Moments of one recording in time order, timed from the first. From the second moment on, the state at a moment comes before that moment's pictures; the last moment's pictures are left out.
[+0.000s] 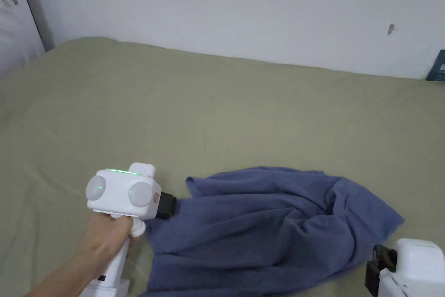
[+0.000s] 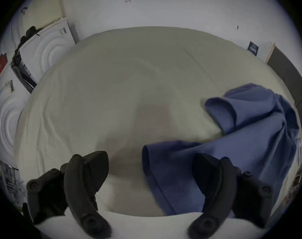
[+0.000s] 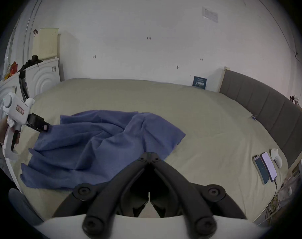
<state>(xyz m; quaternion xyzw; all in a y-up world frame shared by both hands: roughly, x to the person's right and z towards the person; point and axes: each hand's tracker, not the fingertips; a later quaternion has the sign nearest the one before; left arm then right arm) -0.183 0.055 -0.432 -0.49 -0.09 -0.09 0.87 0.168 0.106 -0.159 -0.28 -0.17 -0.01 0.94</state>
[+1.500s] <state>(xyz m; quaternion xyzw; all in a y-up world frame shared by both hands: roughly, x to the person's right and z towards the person) -0.214 0.140 -0.402 -0.42 -0.12 -0.05 0.90 0.317 0.153 -0.251 -0.37 -0.17 -0.07 0.91</state>
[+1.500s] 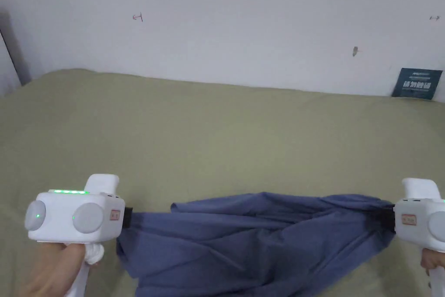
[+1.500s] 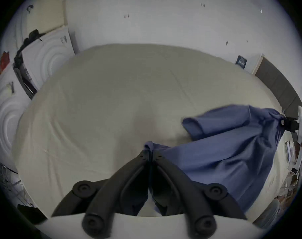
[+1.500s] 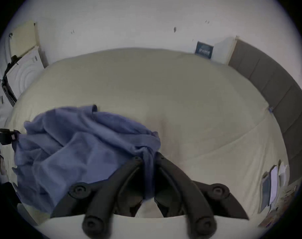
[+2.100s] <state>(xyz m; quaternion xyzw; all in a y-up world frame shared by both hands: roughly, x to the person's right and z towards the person) -0.204 0.391 -0.388 -0.24 -0.09 -0.06 0.96 0.318 0.380 -0.192 -0.21 -0.20 -0.01 0.96</state>
